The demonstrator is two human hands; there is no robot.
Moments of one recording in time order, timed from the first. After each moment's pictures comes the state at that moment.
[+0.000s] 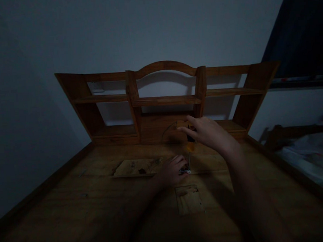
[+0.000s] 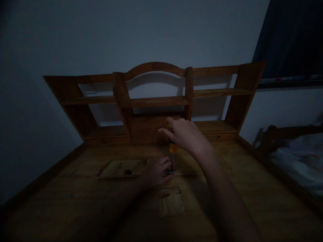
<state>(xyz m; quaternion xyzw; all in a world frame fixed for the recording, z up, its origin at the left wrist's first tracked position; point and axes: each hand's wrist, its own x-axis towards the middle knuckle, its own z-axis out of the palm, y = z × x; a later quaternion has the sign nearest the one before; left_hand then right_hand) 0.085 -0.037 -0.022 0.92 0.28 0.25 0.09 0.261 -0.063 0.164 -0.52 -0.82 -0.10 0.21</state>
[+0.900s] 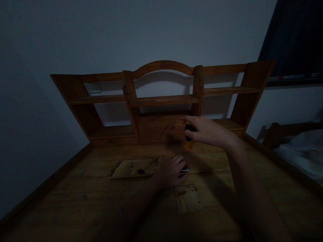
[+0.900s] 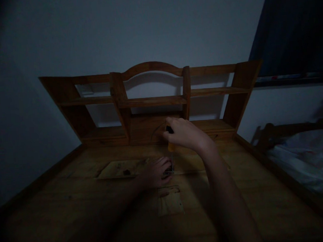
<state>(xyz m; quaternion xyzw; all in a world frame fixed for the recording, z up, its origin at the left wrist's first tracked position) 0.085 -0.044 -0.015 0.94 0.27 0.20 0.01 0.272 -0.057 0.165 -0.48 -0.85 -0.04 0.21</state>
